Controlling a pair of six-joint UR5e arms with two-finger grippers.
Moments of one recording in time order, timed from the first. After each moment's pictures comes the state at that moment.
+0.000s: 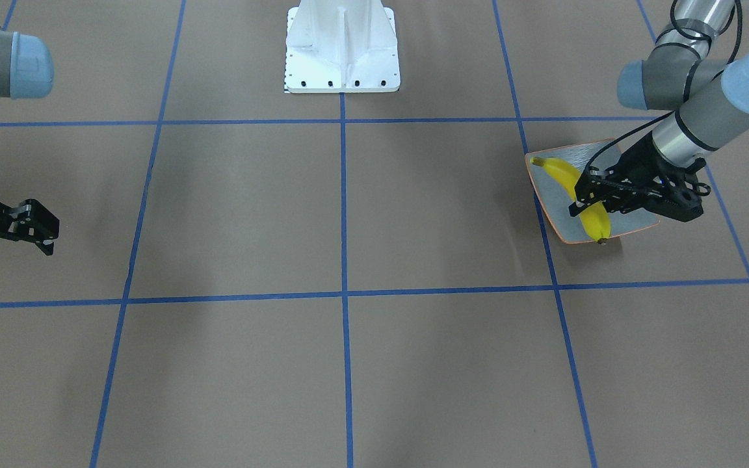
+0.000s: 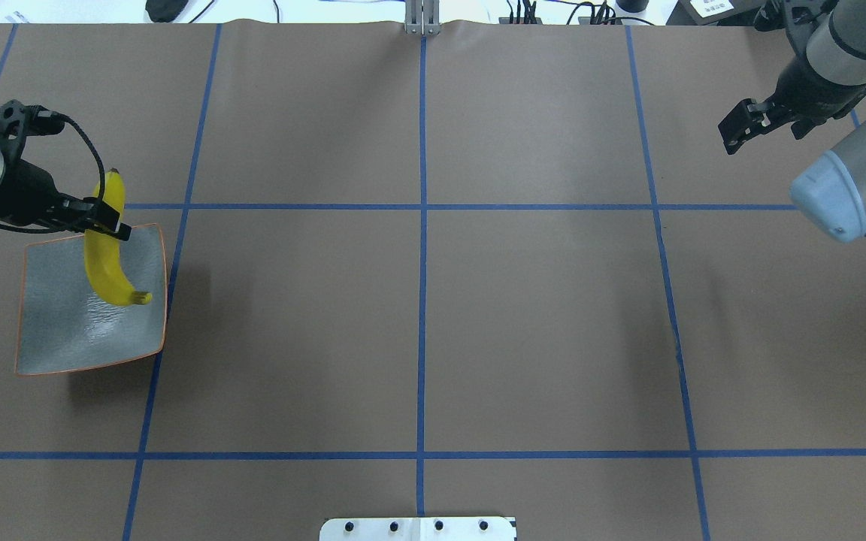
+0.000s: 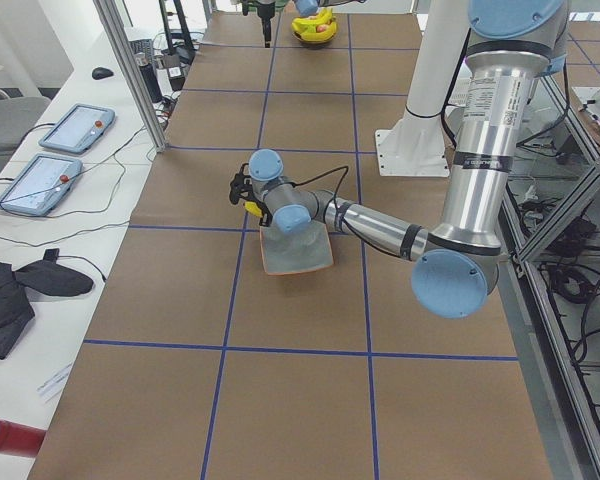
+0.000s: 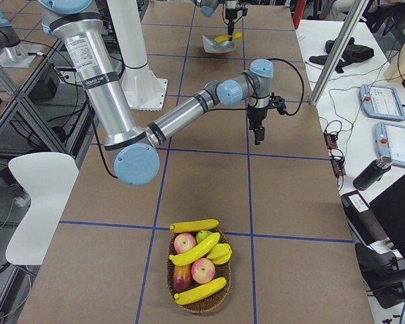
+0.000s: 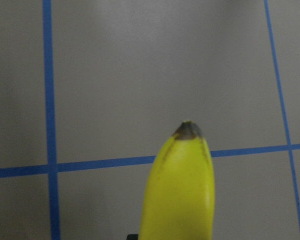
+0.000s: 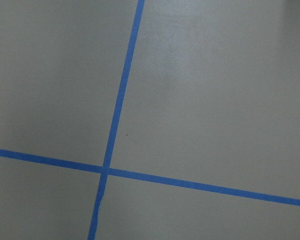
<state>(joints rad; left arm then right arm) -0.98 -1.68 -1.69 -2.20 -2.32 -0.84 1.10 -1.20 1.79 -1.74 2.10 0.44</state>
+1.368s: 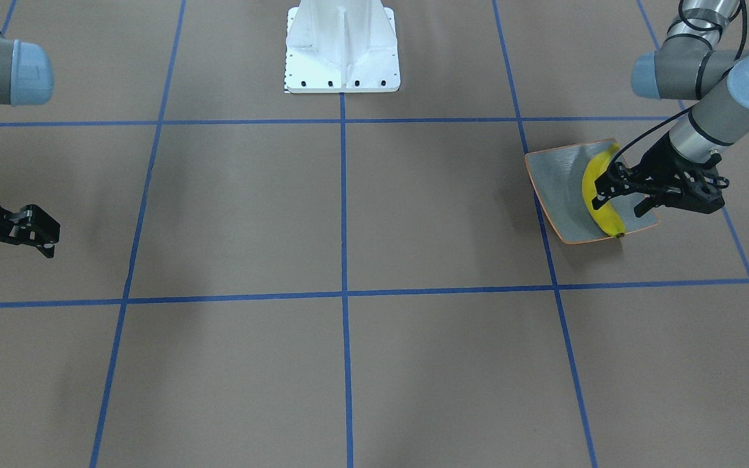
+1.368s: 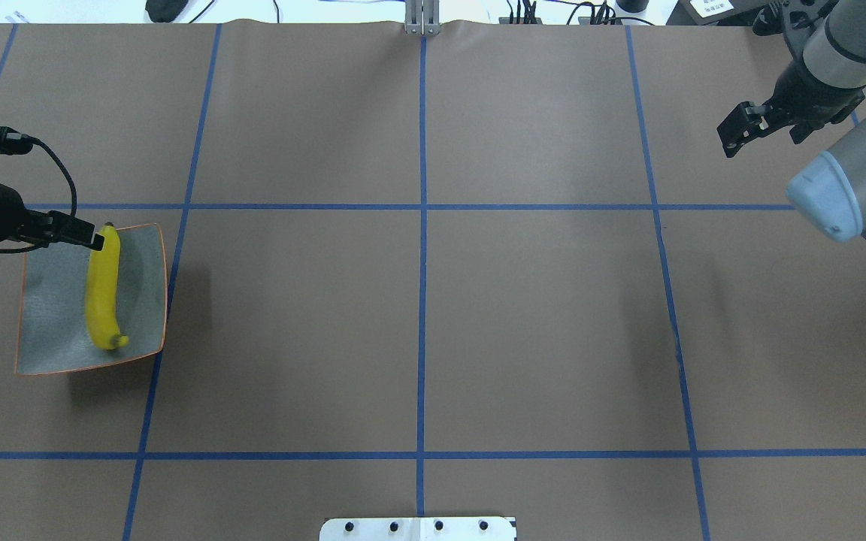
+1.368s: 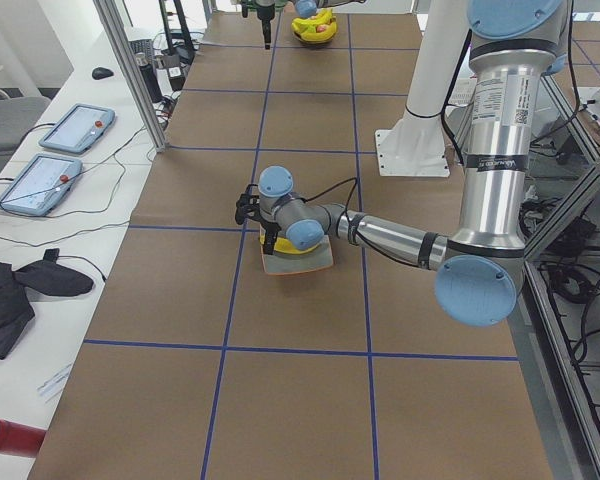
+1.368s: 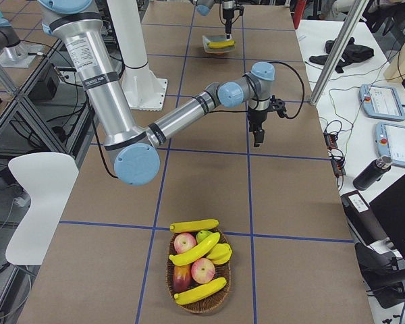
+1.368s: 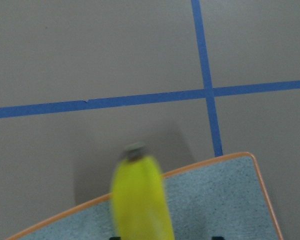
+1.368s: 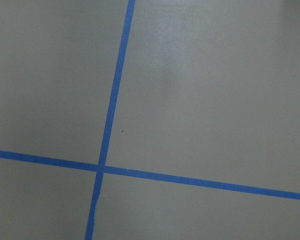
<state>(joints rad) -0.98 -1.61 -1.72 -2.19 -2.23 -0.82 1.10 -1.20 1.77 -1.73 2.11 0.46</state>
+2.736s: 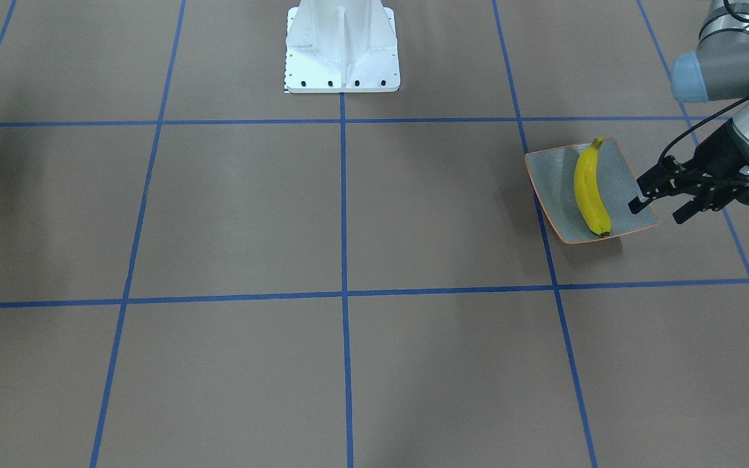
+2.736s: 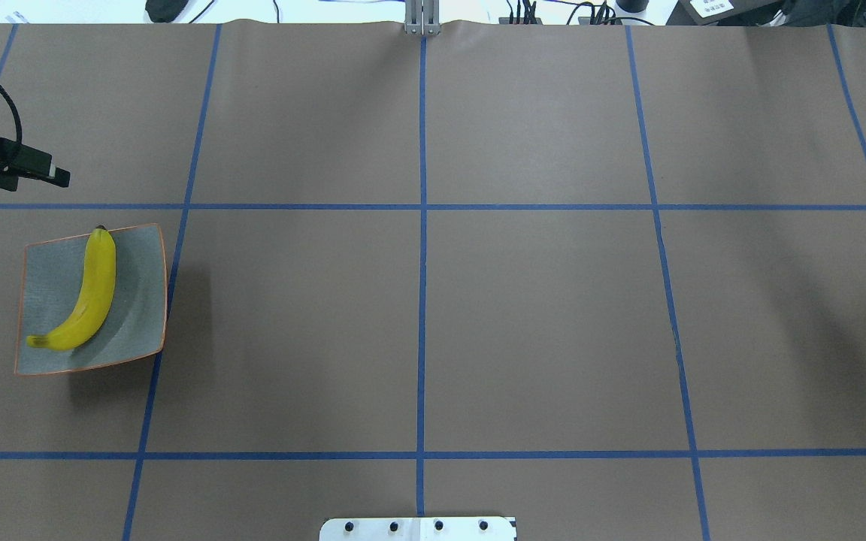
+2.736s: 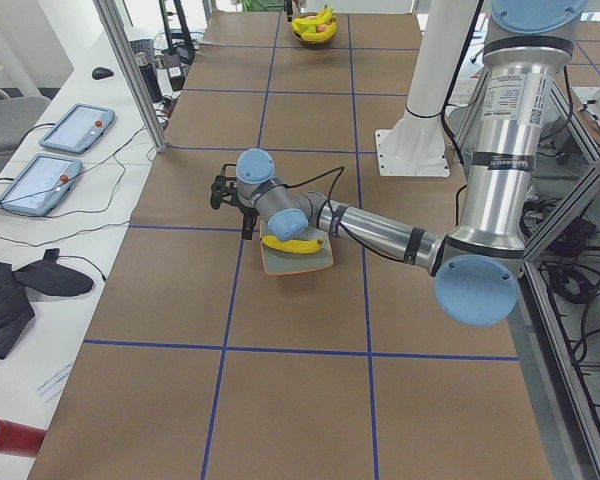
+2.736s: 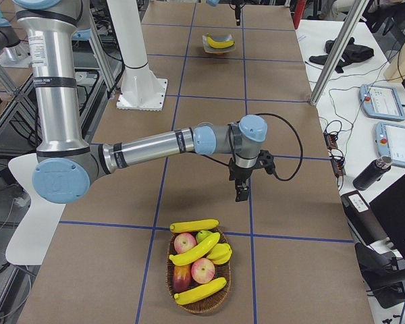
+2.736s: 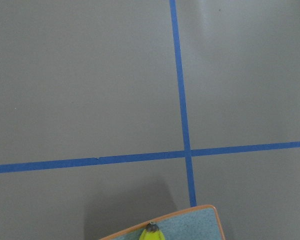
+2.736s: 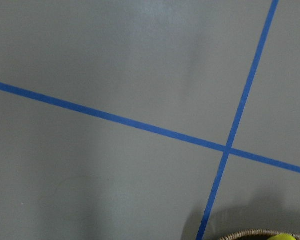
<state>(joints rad) -1.15 -1.69 -1.70 -2.18 -2.36 -0.82 1.39 -1.56 1.77 -1.73 2.27 -0.04</state>
